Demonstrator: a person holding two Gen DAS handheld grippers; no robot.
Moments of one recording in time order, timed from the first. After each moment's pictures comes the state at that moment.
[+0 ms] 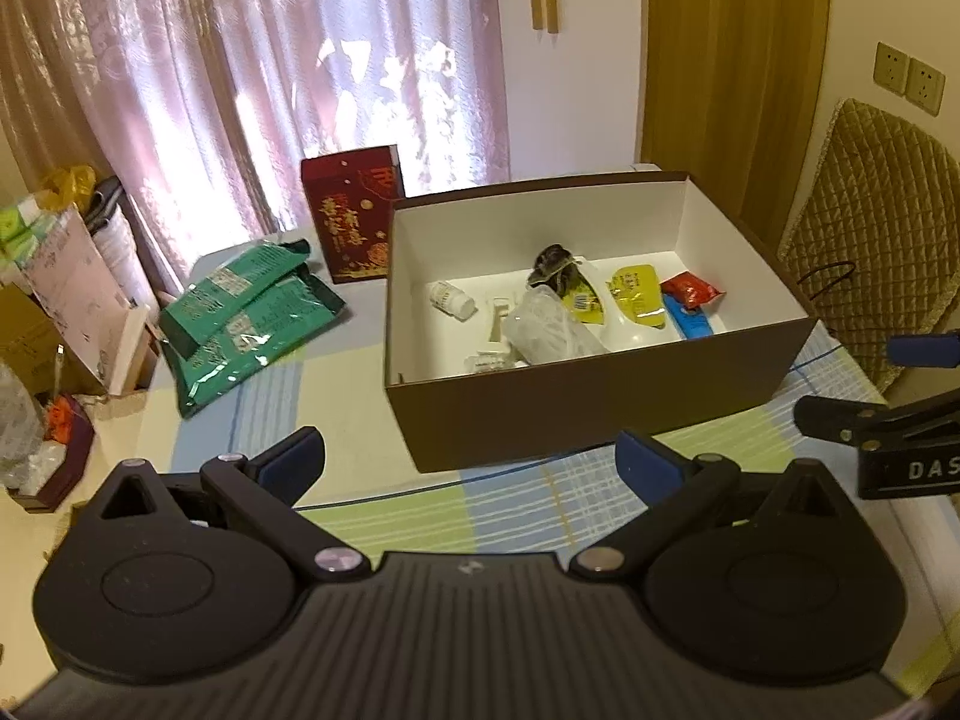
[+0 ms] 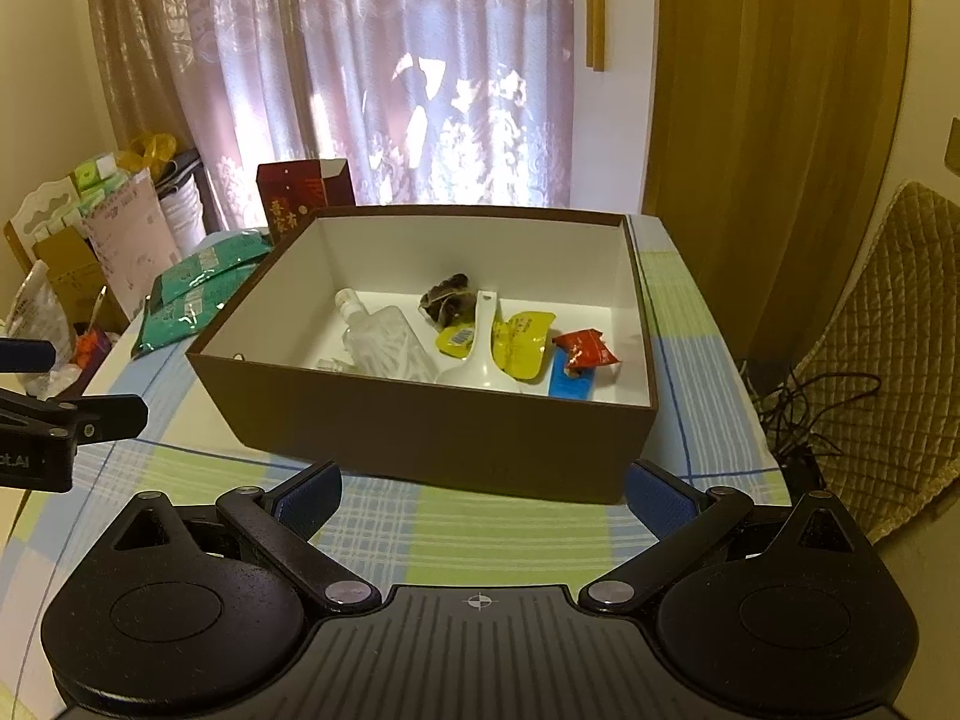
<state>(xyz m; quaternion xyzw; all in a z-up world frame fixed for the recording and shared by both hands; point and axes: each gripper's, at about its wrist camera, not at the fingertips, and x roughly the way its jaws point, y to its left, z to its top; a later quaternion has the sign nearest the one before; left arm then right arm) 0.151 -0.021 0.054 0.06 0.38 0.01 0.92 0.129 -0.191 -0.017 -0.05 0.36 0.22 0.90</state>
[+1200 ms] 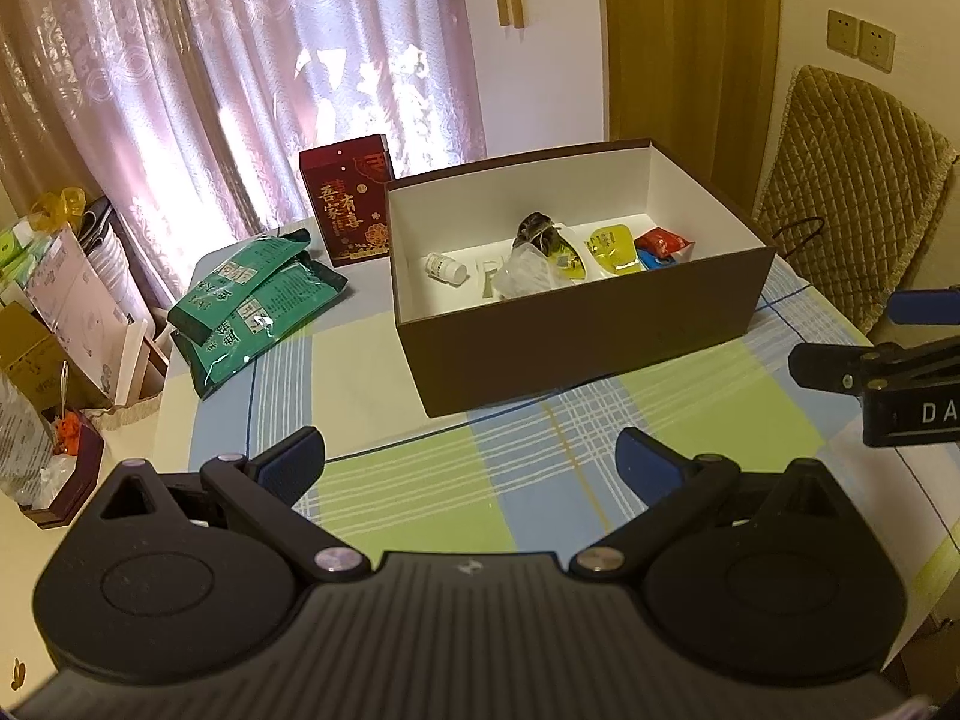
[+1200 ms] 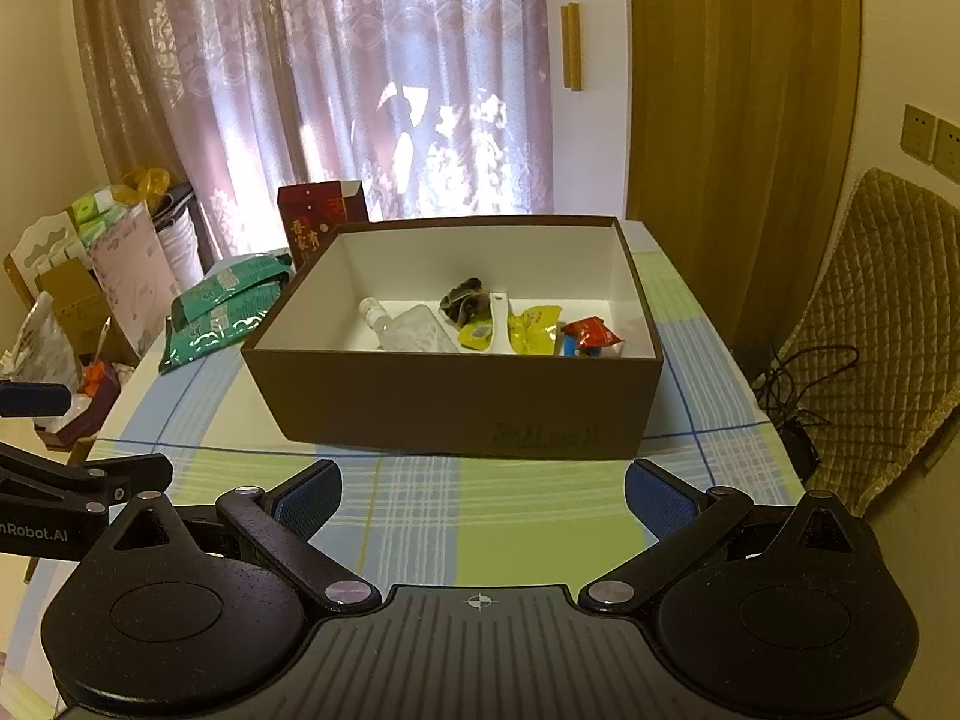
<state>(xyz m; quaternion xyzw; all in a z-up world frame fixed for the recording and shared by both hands) 0.094 -0.011 0.054 0.09 0.38 -0.02 0.92 0.062 -0.179 -0.005 -0.02 0.35 0.19 0.92</state>
